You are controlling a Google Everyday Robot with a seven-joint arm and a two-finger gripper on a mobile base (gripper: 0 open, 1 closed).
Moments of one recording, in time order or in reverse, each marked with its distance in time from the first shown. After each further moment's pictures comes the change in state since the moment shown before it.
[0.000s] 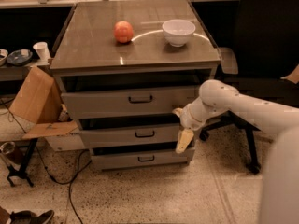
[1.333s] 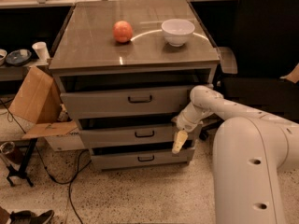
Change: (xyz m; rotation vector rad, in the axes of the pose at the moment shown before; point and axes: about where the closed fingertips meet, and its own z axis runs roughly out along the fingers) arm 0.056 -0.037 0.095 -0.157 0.031 0.157
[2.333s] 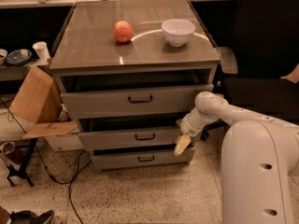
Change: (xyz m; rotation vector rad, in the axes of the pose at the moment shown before) arm 0.023 0.006 0.005 0.041 -0.008 0.052
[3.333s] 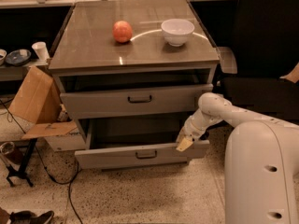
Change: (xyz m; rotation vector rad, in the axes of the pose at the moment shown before) arm 0.007 0.006 -0.006 -0.006 0.002 -0.005
